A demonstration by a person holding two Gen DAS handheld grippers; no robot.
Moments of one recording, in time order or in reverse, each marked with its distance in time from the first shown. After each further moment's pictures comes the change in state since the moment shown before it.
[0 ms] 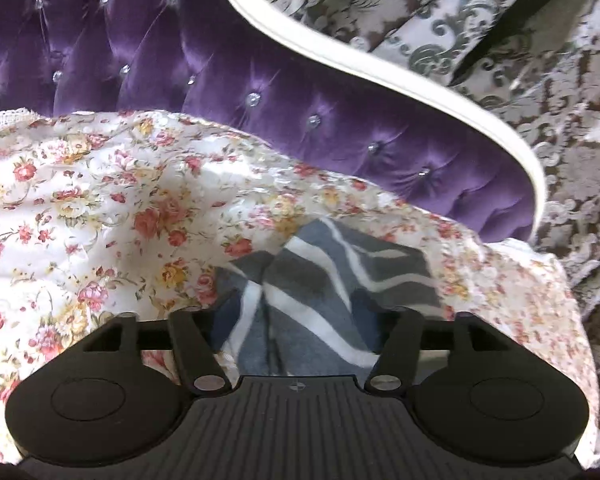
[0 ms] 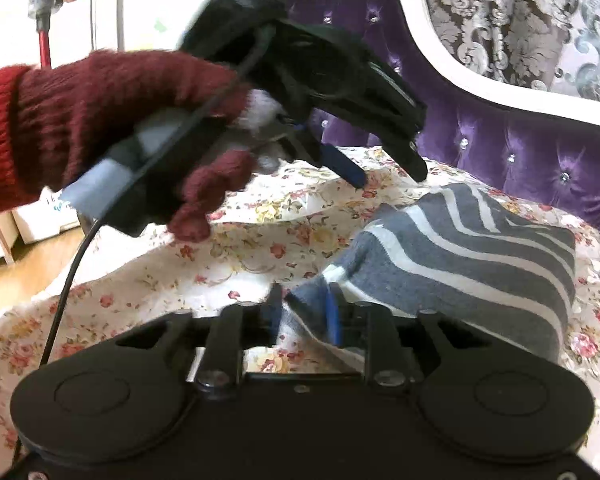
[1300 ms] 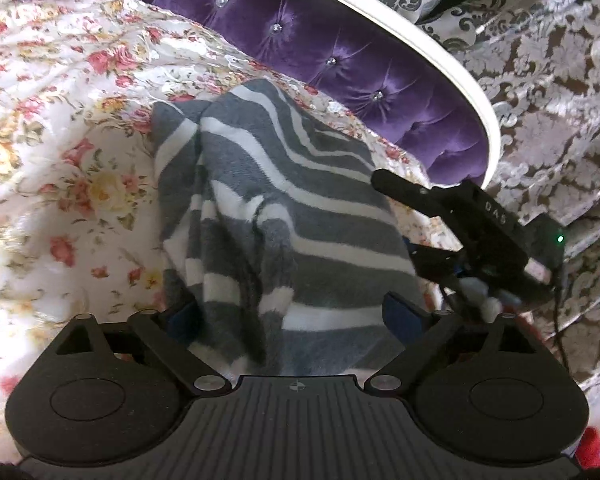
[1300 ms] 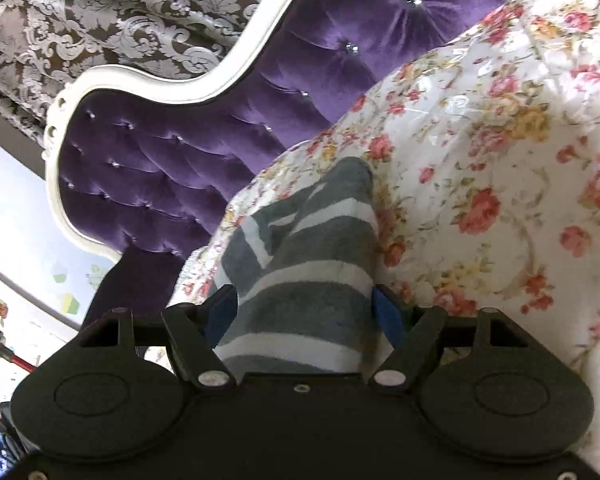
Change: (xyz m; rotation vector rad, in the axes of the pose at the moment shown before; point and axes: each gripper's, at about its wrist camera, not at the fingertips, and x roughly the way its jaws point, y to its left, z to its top) left arm 0.015 -0.009 -0.079 -0.132 0.134 -0.188; right arm 0.021 -0.218 -0.023 0.914 -0.033 0.133
